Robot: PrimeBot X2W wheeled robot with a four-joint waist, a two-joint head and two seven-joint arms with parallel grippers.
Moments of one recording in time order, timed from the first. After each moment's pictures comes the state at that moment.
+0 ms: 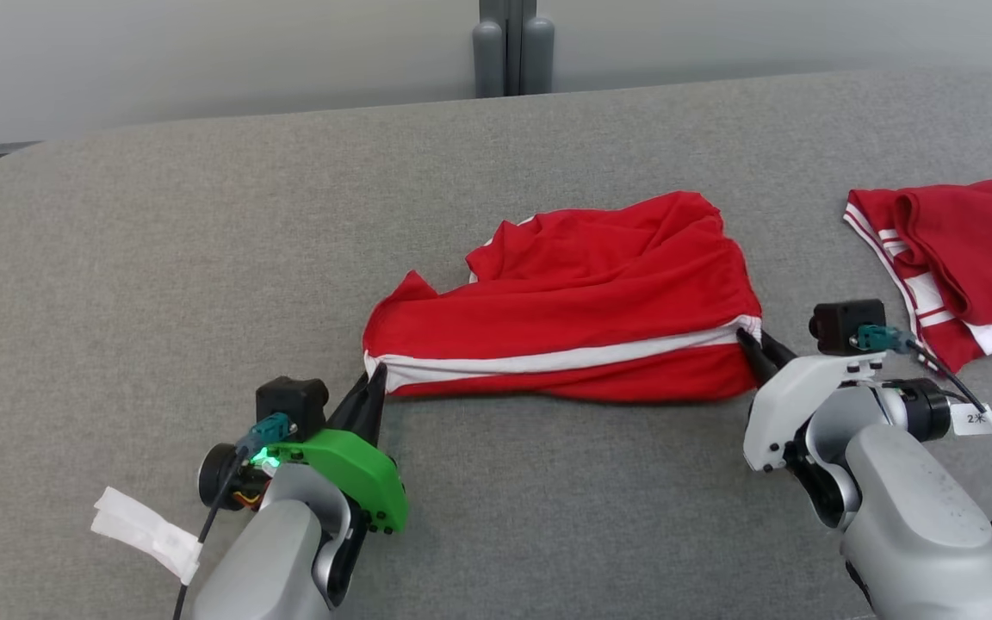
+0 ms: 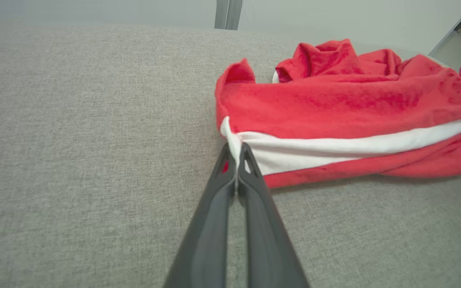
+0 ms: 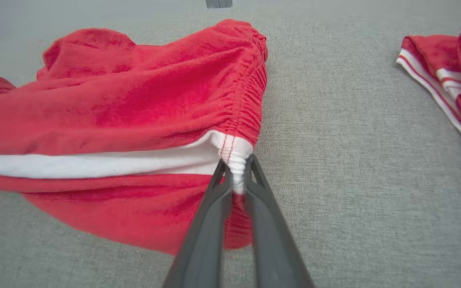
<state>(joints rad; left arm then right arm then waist) -0.46 0.05 -0.45 0.81 -0.47 -0.09 -0.23 -0.47 -0.18 0.24 0.71 0.36 0.13 0.03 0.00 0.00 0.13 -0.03</state>
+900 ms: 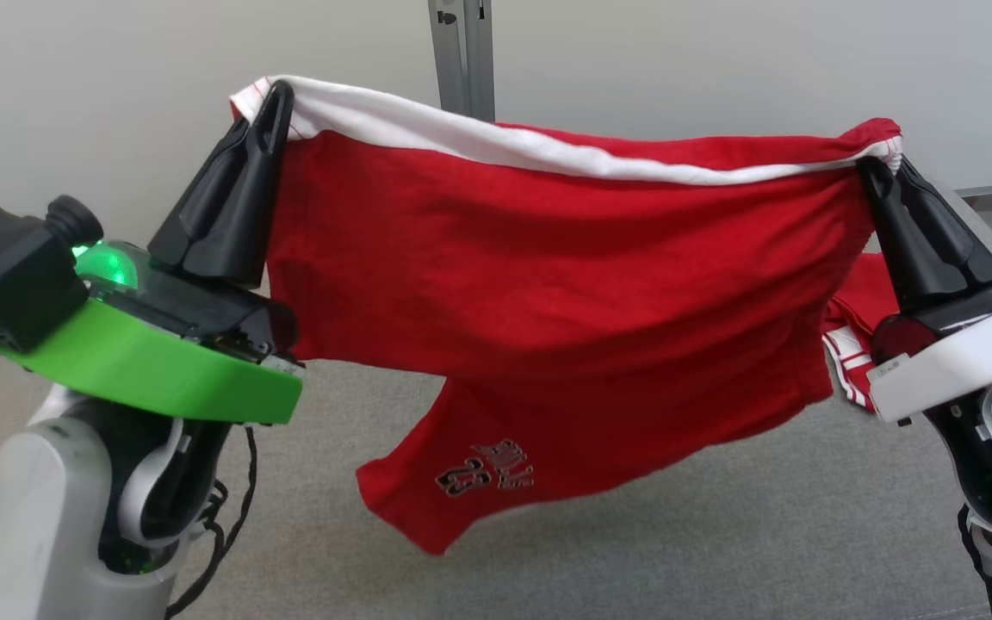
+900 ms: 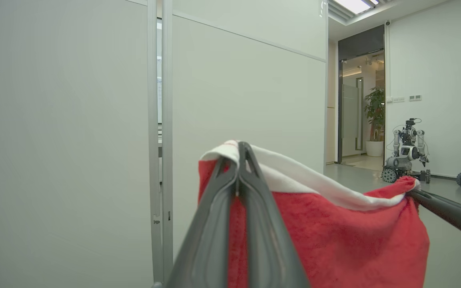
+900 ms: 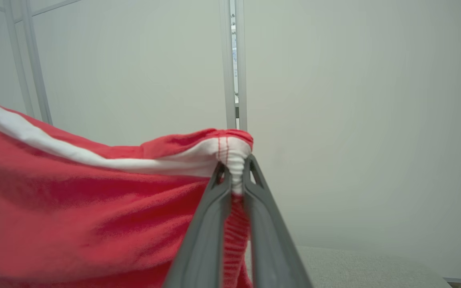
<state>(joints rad) -0.43 0.30 -0.29 -0.36 -0.65 -0.01 0.15 -0.24 -0.25 0.02 -0.37 0.42 0.13 0.29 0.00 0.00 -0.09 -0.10</state>
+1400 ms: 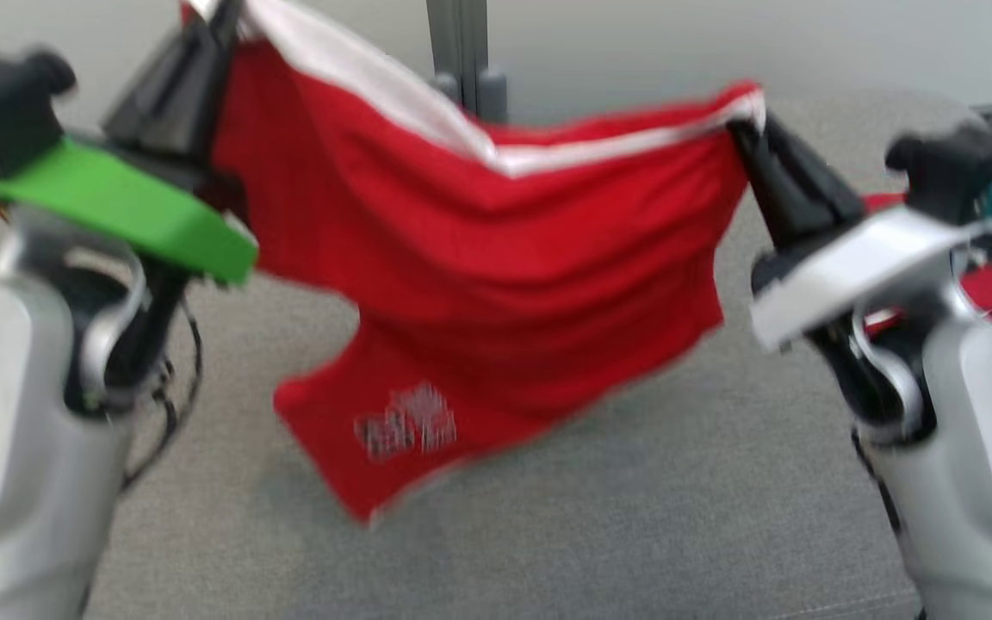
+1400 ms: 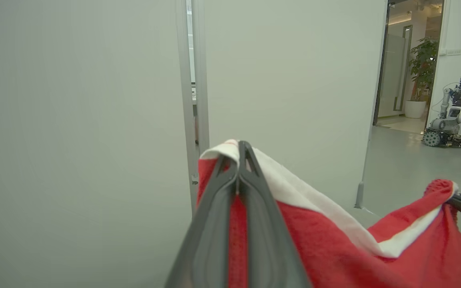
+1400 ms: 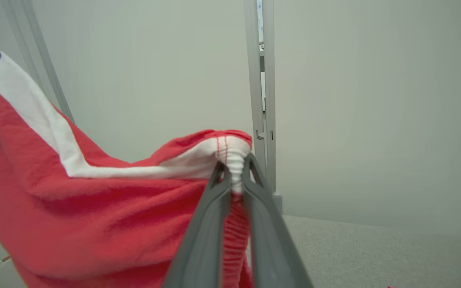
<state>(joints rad) -0.65 0.34 -0.29 -0.12 -0.61 -0.04 0.21 -0.44 -0.17 0.17 -0.15 0.41 0.13 0.28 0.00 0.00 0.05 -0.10</state>
